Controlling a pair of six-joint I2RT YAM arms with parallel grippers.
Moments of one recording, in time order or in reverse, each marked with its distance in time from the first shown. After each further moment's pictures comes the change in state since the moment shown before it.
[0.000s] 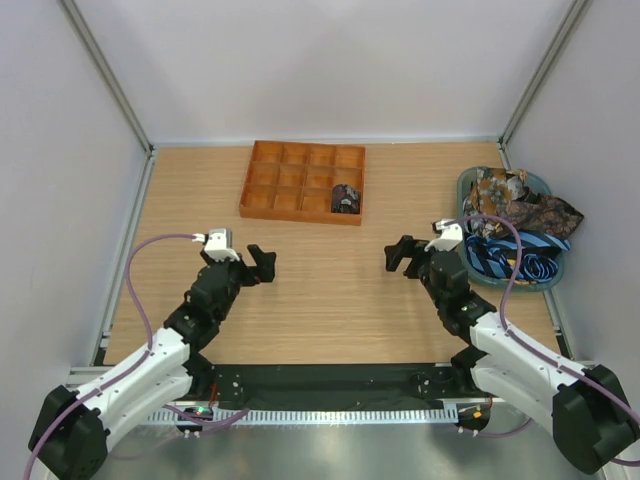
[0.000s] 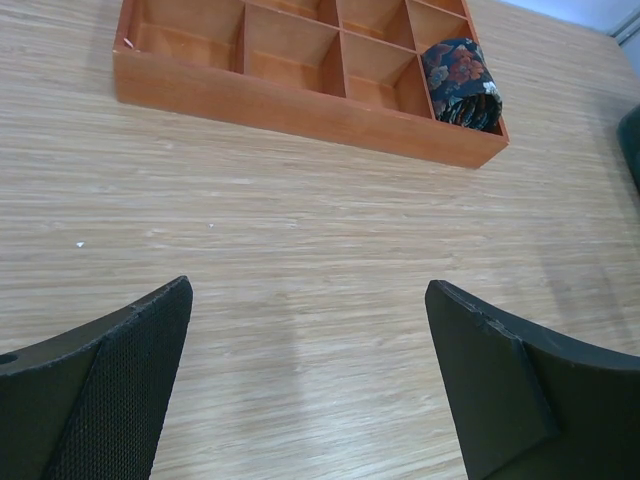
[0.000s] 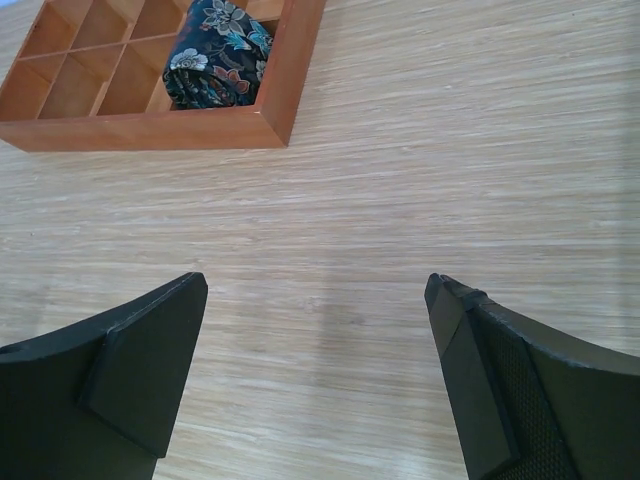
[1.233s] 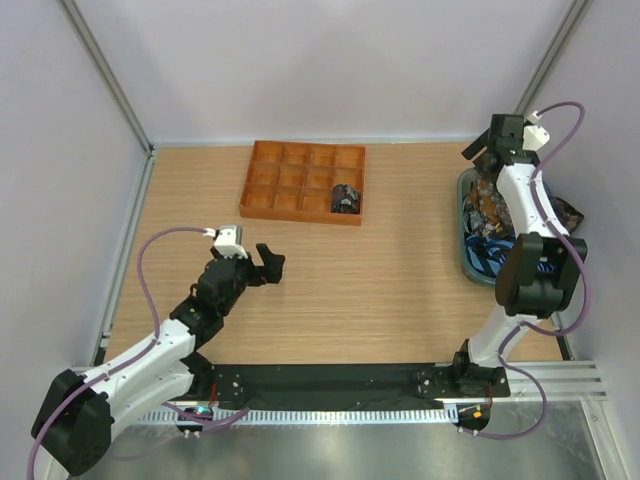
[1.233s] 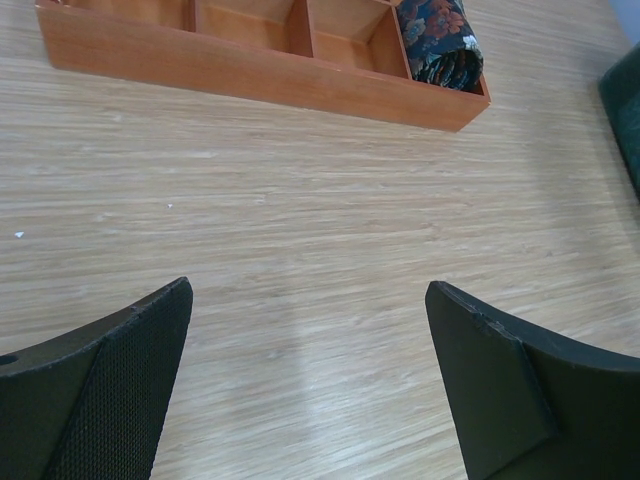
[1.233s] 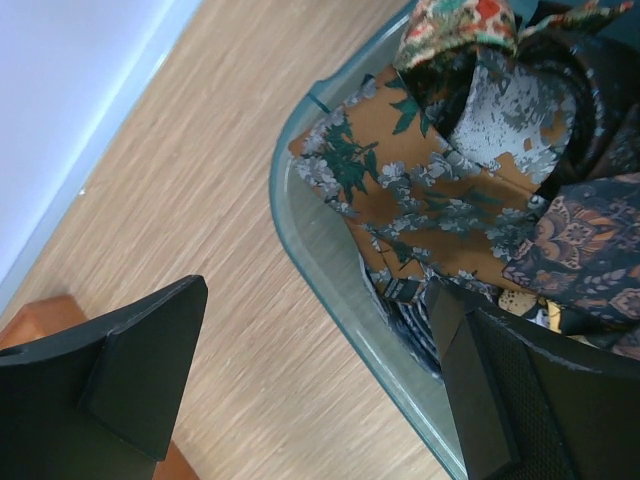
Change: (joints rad) left arm 0.000 0.096 0.028 0.008 0.092 -0.024; right arm -0.620 0.859 1.265 -0.827 0.061 0.230
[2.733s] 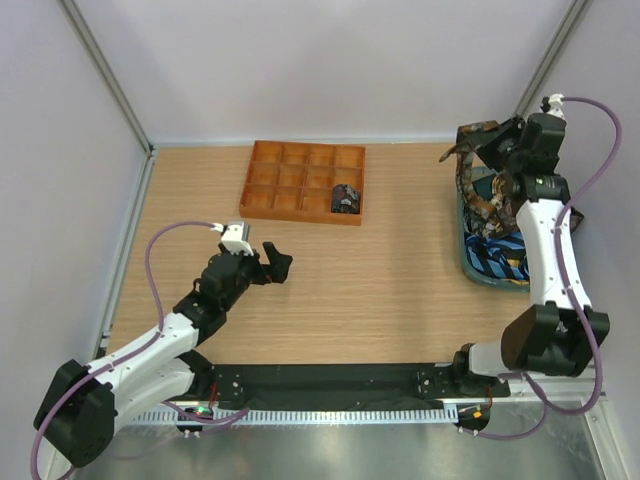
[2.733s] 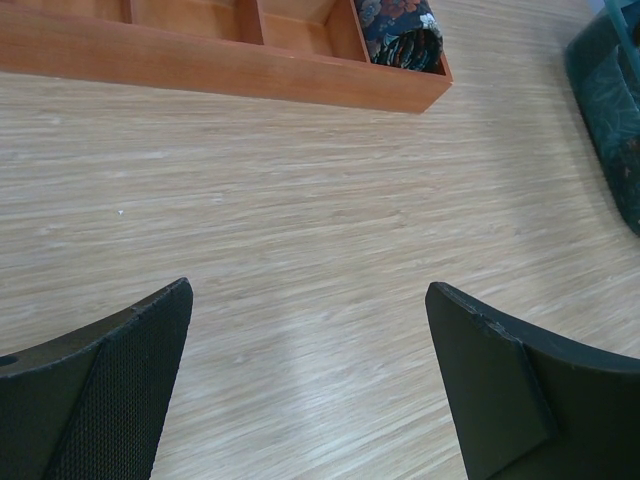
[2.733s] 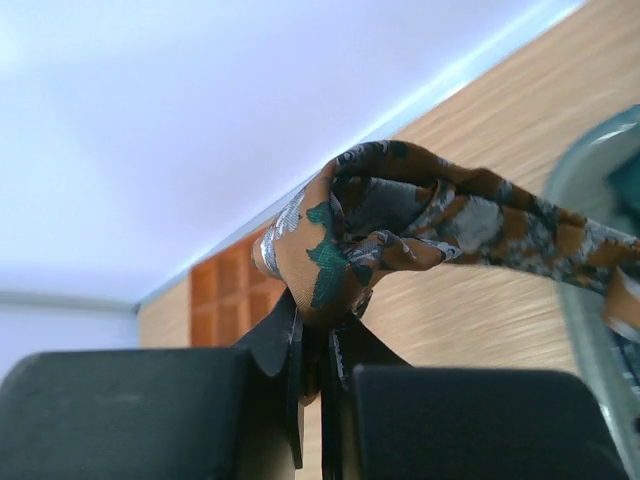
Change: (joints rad) left arm -0.001 0.072 0.043 0.015 0.095 0.001; right arm -0.034 -0.308 -0.156 0.249 -0.467 0.040
